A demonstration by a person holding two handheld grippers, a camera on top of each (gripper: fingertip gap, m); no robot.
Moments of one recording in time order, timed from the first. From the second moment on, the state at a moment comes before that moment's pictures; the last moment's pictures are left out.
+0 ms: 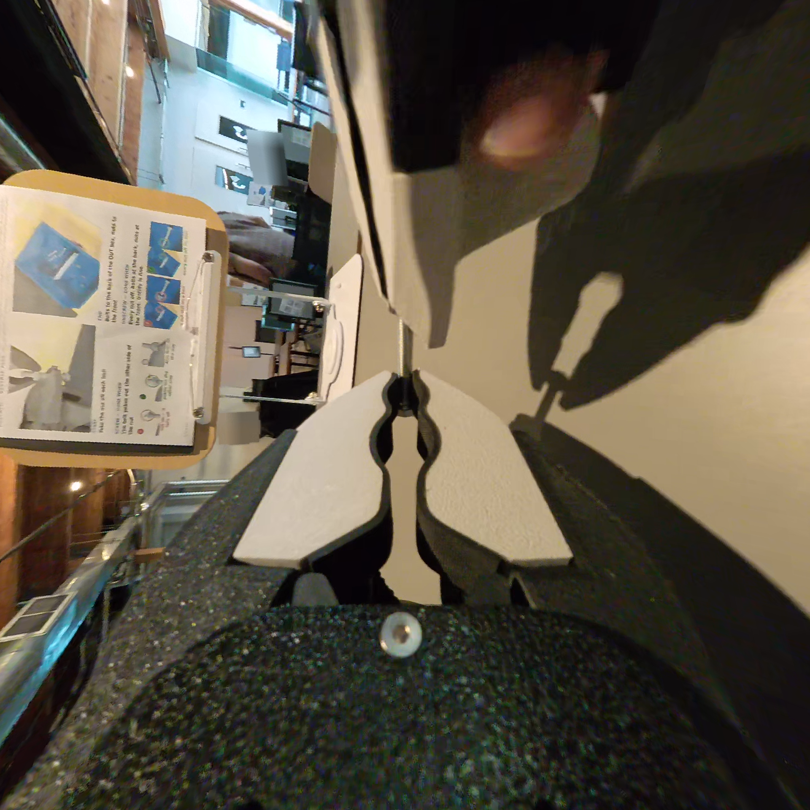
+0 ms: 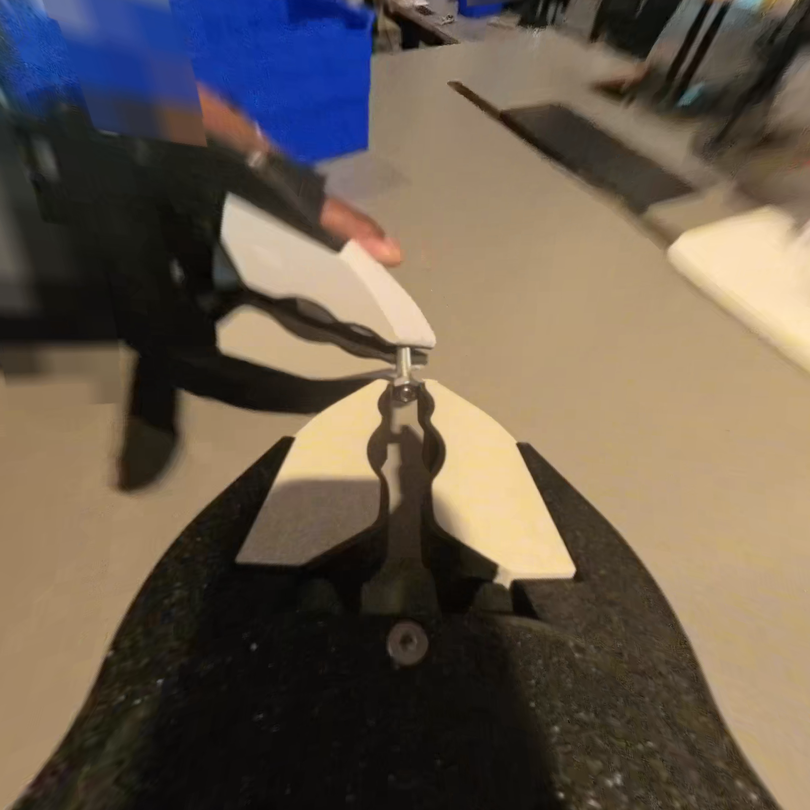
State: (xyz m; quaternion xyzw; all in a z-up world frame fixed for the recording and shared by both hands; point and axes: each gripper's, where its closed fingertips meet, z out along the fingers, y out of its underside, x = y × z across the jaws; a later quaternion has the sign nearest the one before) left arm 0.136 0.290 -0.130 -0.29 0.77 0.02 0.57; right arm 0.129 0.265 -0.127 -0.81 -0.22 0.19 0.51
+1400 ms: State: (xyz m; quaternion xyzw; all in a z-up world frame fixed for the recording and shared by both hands) left arm 0.137 0.281 -0.137 -0.33 0.77 -0.06 0.54; right arm 0.142 0.255 -0.121 -0.71 -0.40 -0.04 0.58
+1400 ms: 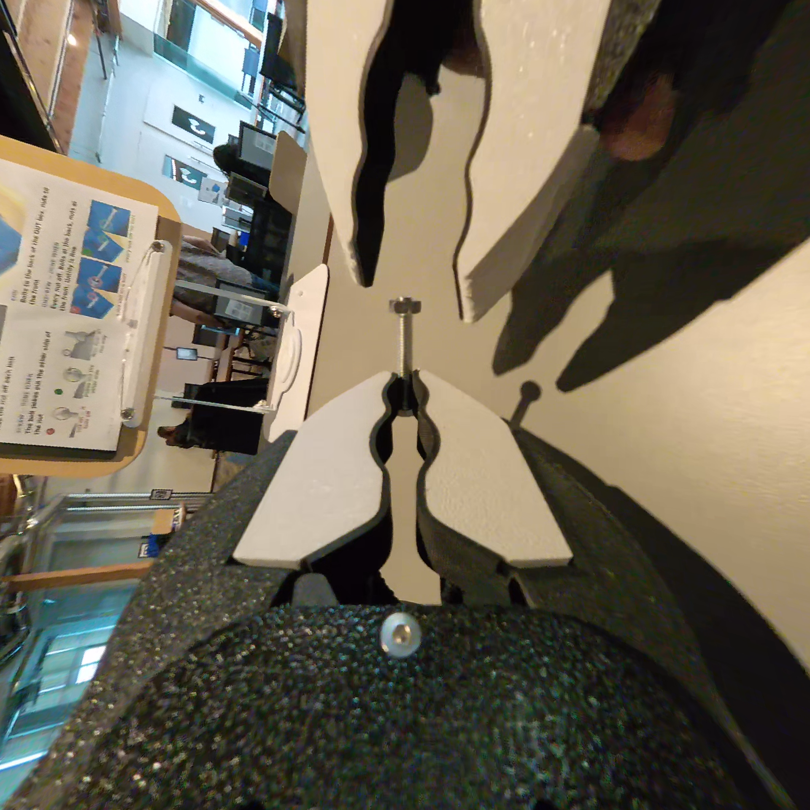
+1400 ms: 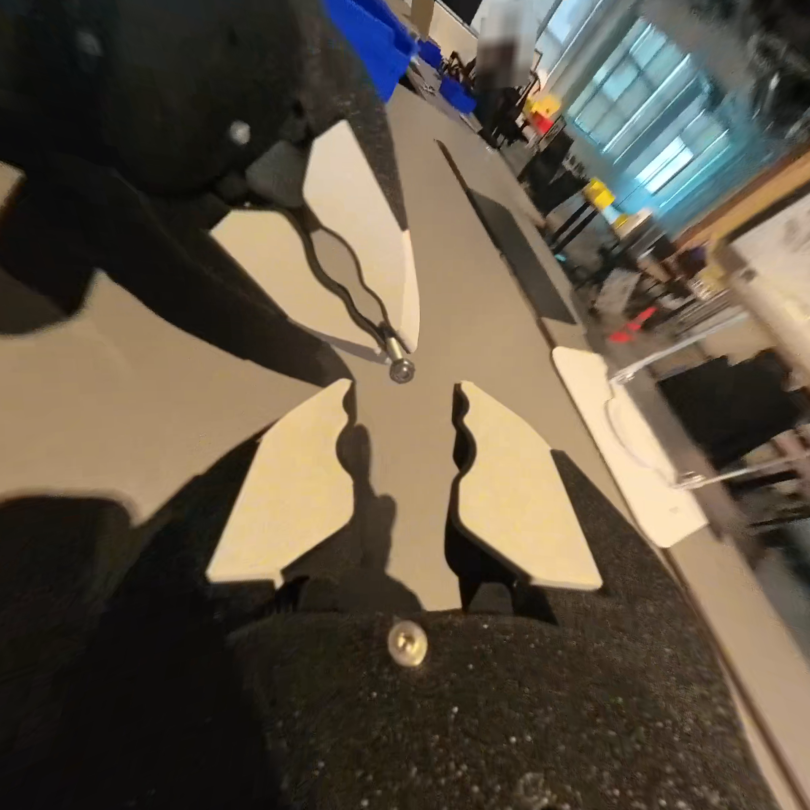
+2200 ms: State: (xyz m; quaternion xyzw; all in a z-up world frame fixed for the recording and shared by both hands) left arm 0.137 0.285 -0.131 -0.30 0.77 0.02 0.57; right arm 0.144 0.257 -0.126 -0.76 -0.34 0.05 0.56
